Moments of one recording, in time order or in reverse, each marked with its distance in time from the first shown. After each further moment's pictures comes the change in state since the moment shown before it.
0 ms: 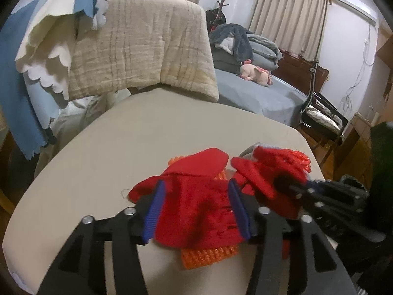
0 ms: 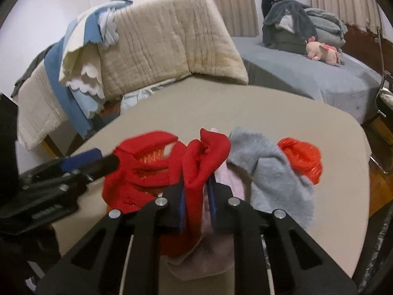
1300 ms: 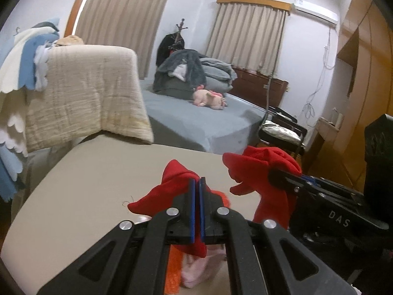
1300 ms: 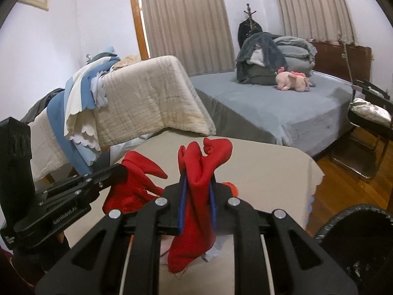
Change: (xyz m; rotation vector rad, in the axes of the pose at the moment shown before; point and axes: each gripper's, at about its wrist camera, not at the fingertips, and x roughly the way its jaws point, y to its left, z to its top) left arm -0.048 -0.107 0.044 0.104 -0.153 -0.207; right arm -0.128 -0.058 0.027 0.076 -0.216 -0.080
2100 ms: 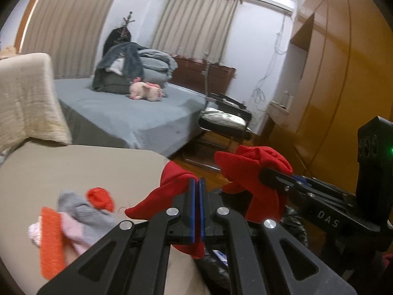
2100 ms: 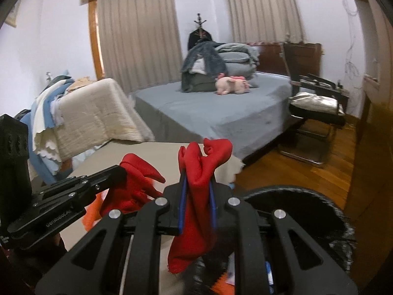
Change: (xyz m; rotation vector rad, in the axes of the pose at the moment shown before) left arm 0.032 -0.154 -0.009 0.102 0.055 -0.289; right arm -0.121 -0.113 -0.034 0.098 -0.056 -0.266
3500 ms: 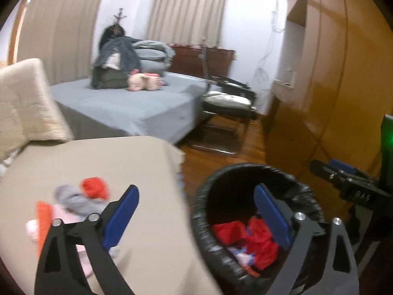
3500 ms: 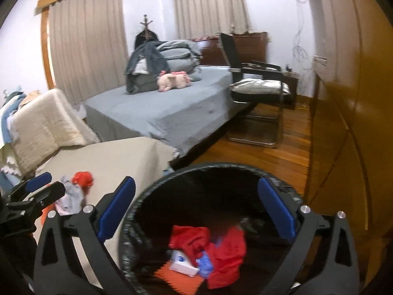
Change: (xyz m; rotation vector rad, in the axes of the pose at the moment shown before) left arm 0.017 -0.013 -0.025 0.090 0.075 0.104; right arm -0.019 -0.077 -0.049 0.131 0.010 -0.238
